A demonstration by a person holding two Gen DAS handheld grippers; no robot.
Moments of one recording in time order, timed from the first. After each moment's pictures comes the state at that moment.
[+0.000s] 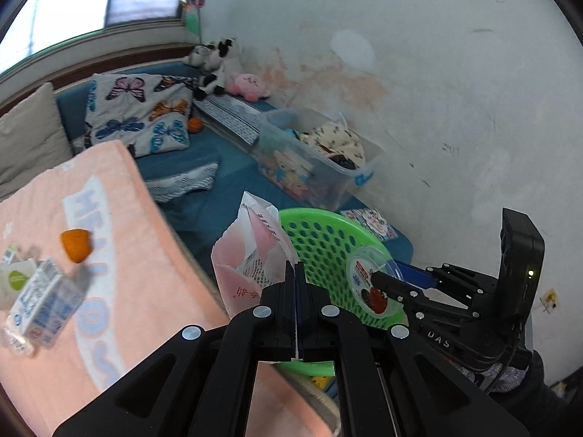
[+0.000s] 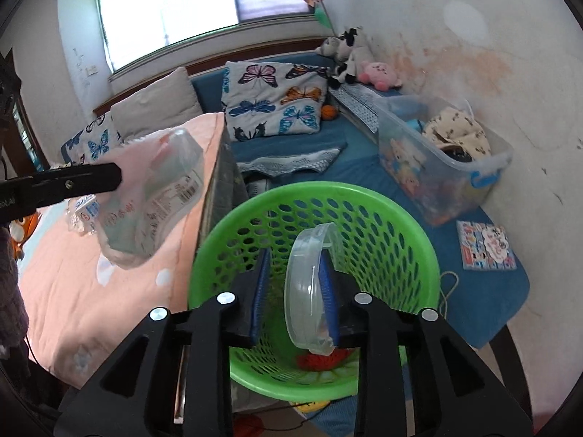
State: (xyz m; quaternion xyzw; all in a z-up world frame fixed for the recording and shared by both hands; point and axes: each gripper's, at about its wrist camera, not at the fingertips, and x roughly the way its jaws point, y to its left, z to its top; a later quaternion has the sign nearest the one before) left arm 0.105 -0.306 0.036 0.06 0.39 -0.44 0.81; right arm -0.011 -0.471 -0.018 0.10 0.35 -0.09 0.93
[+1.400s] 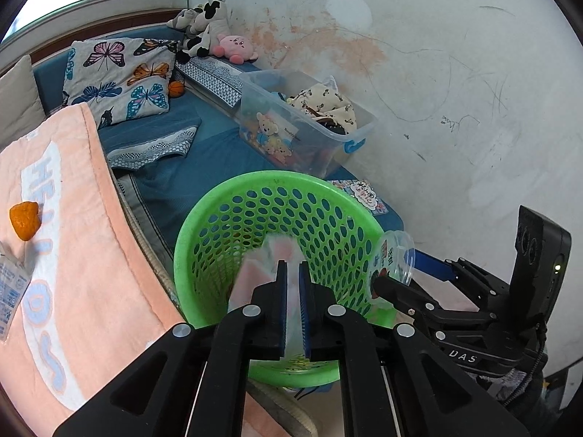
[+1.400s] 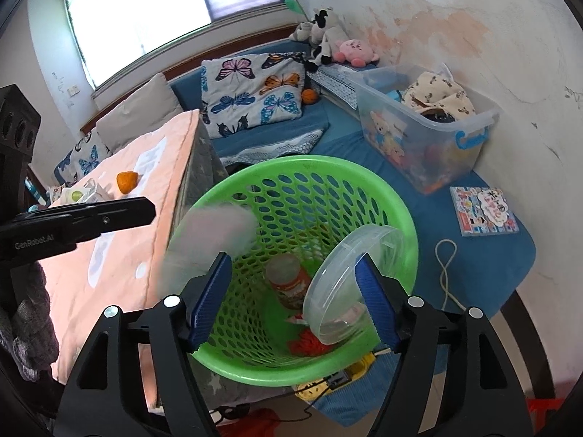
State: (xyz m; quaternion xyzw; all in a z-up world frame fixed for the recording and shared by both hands) left arm 0.109 -0.353 -0.012 0.06 0.44 -0.45 0.77; right arm -0.029 -0.506 -0.039 0.16 0.37 -0.11 0.91
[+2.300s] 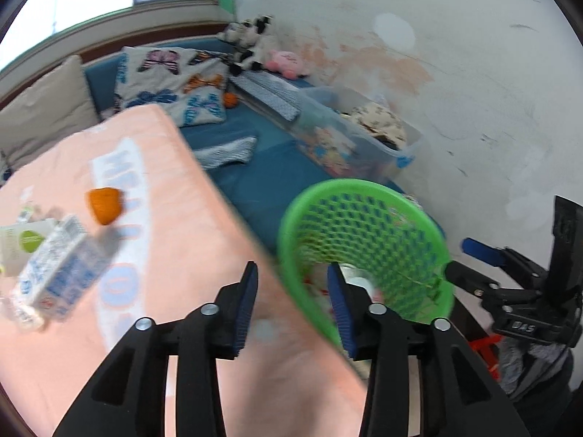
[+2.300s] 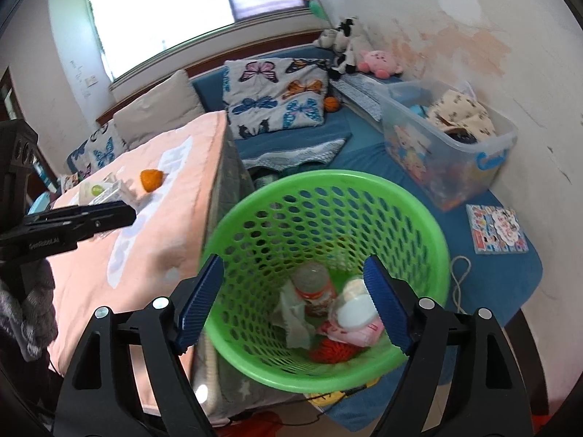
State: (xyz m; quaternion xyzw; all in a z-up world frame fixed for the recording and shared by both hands) left arm 0.133 -0.262 -0.004 0.07 0.42 -0.37 0.83; right arm -0.007 -0.463 -0.017 0.13 0.36 -0.07 0.92
